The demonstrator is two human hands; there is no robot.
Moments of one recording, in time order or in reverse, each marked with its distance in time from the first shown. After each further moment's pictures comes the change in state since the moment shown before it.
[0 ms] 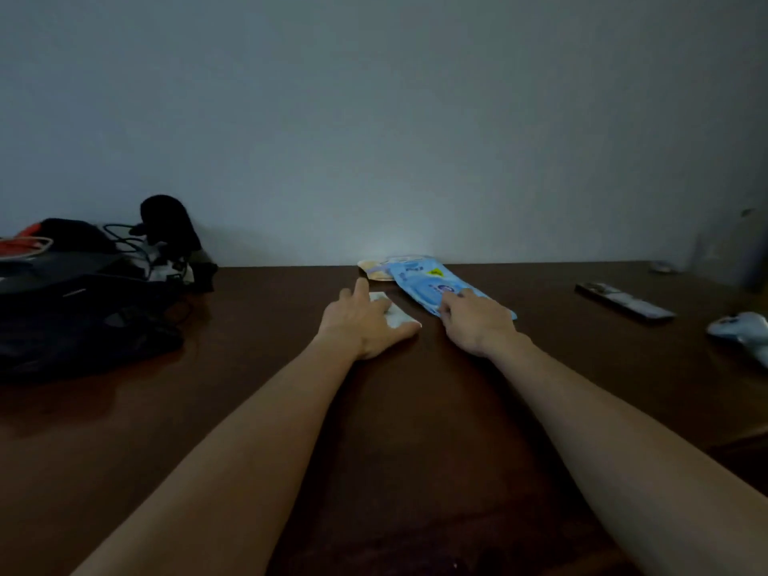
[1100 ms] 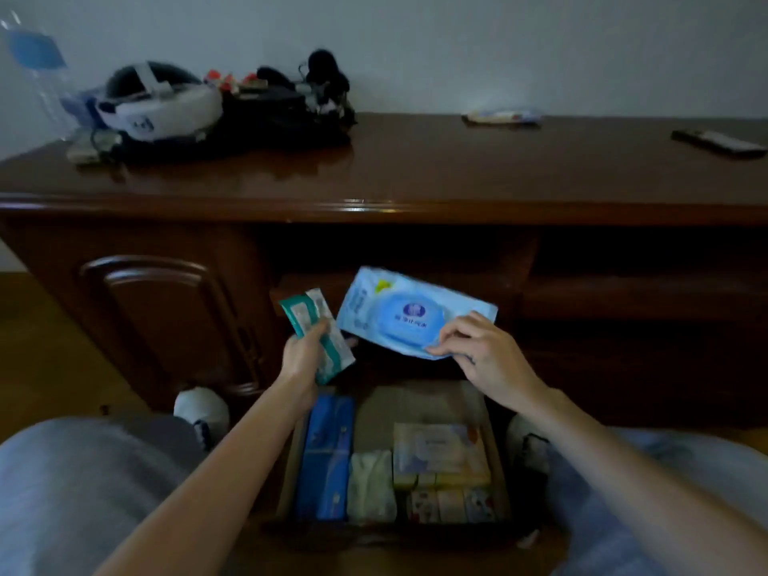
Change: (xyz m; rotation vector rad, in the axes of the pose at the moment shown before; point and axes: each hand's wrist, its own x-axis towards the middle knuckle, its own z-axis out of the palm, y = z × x) left_hand -0.481 -0.060 0.105 -1.832 0.323 -0.942; right_hand -0.424 -0.091 0.096 0.567 0.172 -0.737
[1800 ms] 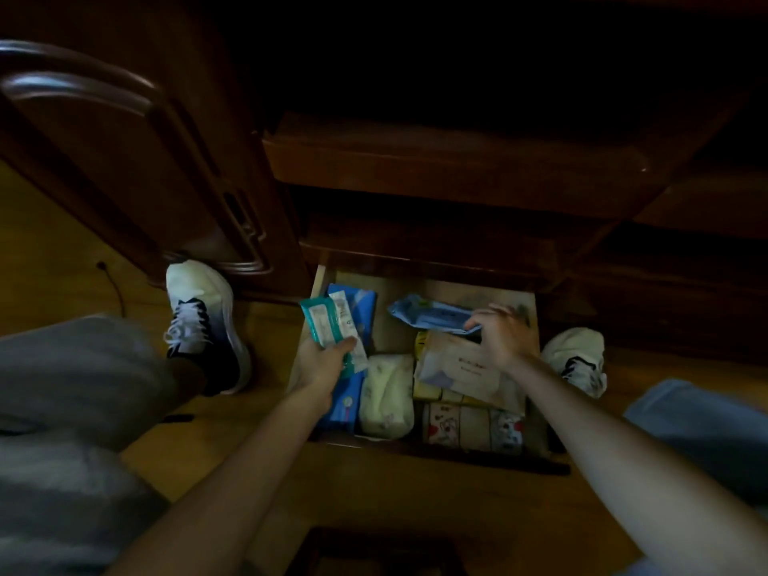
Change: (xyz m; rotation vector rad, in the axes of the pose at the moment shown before) left_hand 0.046 -0.172 -0.098 0.339 0.304 -0.201; right_hand -0.077 0.113 0.230 -0.170 -0.585 0.516
